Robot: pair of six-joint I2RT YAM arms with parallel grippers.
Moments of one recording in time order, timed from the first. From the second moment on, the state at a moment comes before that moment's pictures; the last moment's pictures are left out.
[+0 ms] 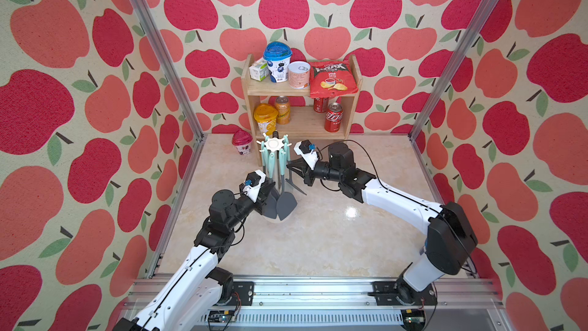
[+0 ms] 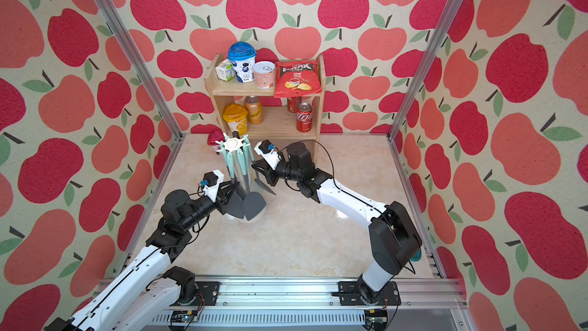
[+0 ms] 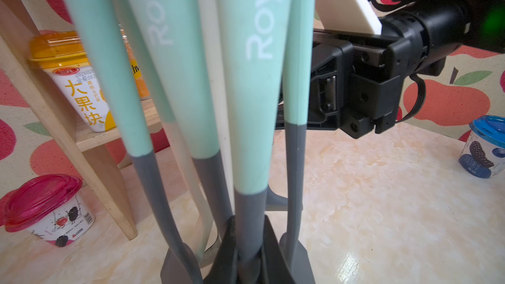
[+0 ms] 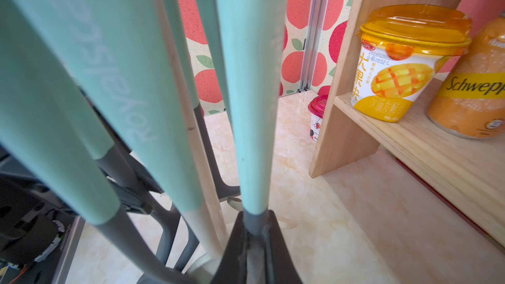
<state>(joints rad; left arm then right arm) -0.35 0.77 0.48 0.19 0.36 0.10 0.80 1.62 1.22 0.17 -0.45 -0.13</state>
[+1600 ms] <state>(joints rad) -0.35 0.78 0.49 0.19 0.38 0.10 0.56 1.06 1.05 -0.16 0.19 0.03</state>
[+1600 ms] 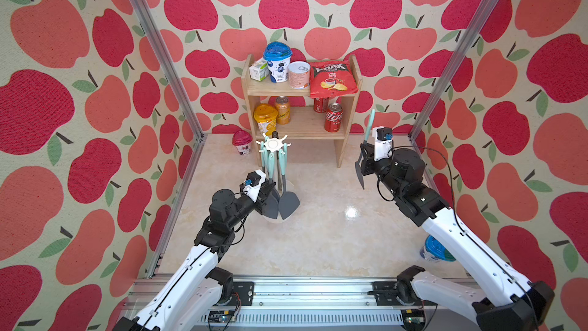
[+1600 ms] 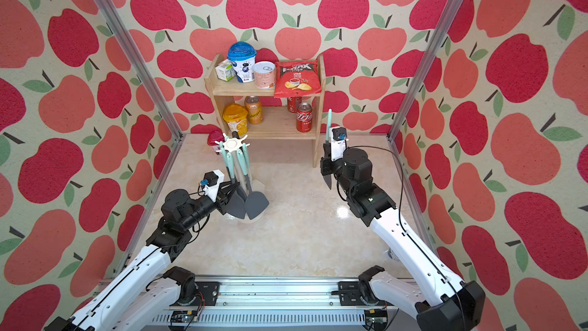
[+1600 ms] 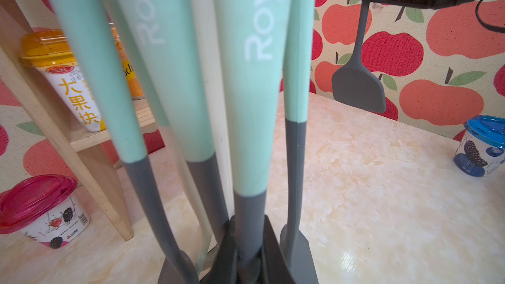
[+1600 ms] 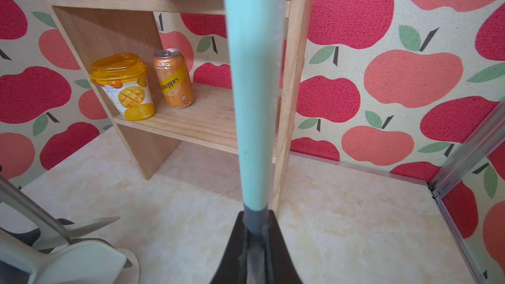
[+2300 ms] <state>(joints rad) -0.35 0.77 0.52 0.12 0.38 0.10 0.38 1.12 1.36 -0.57 0.27 0.04</state>
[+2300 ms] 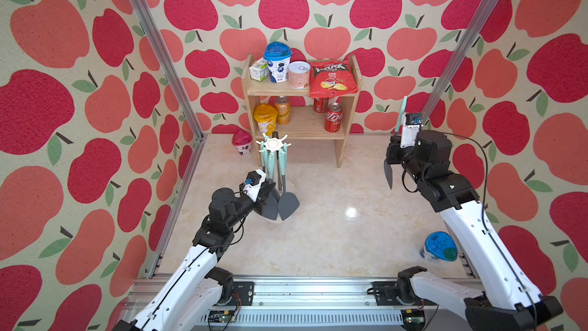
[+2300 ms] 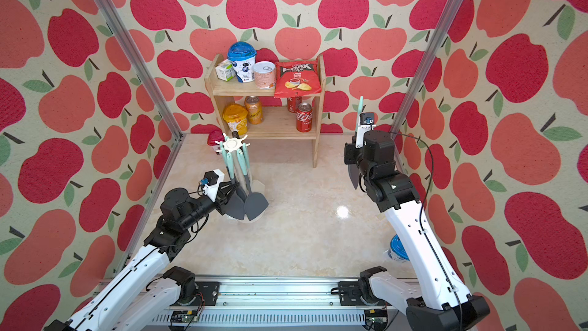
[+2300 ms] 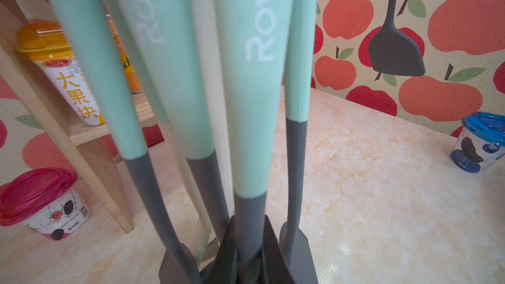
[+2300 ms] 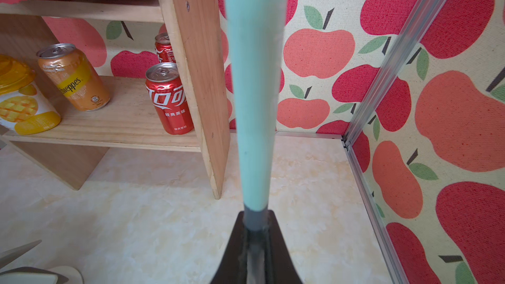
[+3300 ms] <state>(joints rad) -0.35 0.77 0.53 0.10 0.39 0.10 0.29 1.57 1.67 -0.90 0.43 0.02</state>
